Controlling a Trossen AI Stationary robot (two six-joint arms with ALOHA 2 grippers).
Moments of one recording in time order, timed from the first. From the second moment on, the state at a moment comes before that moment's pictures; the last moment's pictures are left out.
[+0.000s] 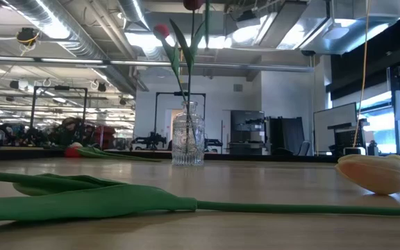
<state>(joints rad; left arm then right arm) -0.42 1.39 0.94 0.52 -0.51 -0.15 0.31 1.52 1.32 0.17 0.21 0.29</state>
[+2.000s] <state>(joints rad) -0.64 1.10 0.81 -0.64 -0.71 -1.33 -0.01 1.55 1.21 0.49 0.51 -0.01</state>
